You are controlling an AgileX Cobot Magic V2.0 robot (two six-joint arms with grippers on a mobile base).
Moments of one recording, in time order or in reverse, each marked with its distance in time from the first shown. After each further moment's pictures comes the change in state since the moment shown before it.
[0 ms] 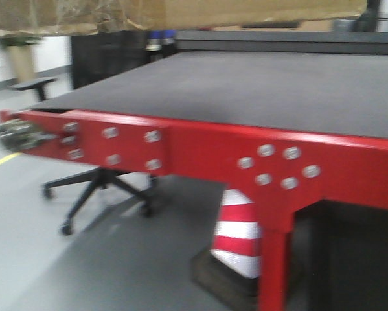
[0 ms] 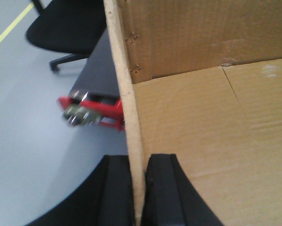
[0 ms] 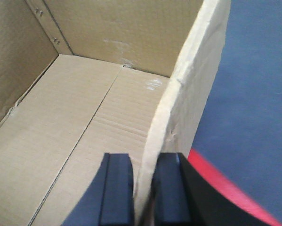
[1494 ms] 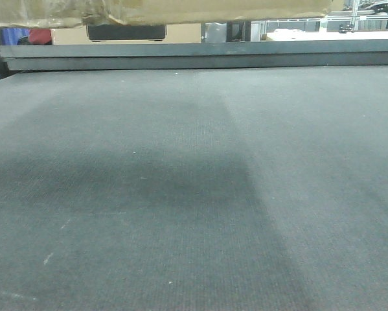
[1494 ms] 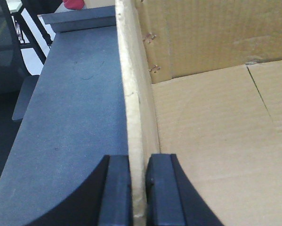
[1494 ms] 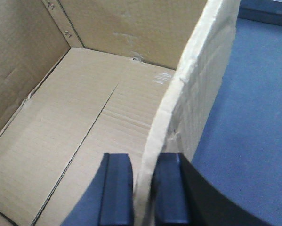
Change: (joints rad) left arm -0.008 0.030 0.000 0.125 -0.029 0.000; right arm 0.006 0.000 0.000 0.019 -0.037 0.000
